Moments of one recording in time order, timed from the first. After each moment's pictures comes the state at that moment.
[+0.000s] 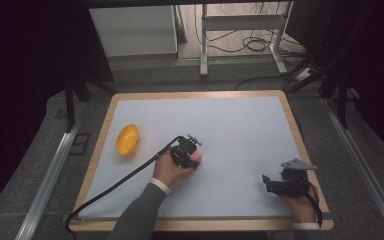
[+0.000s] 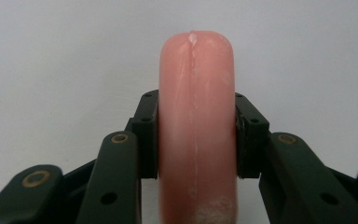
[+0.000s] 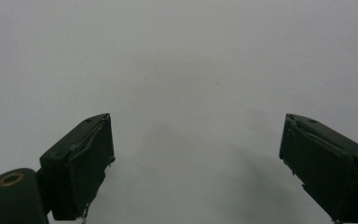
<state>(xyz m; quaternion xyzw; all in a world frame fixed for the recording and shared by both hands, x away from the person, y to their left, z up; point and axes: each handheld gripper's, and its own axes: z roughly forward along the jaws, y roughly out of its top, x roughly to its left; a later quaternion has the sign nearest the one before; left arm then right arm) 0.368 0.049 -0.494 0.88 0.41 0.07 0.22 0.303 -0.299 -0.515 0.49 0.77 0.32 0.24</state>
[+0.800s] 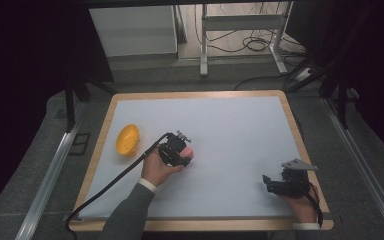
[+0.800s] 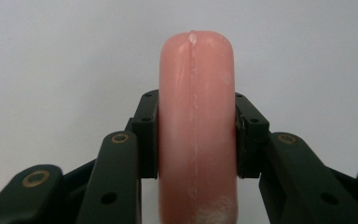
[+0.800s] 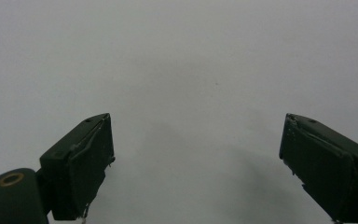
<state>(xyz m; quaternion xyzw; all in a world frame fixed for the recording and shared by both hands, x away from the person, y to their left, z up) 0.359 0.079 -0.473 0.88 0.41 0.10 0.24 0.302 -0.300 -0.515 0.48 0.78 0.33 0.24</state>
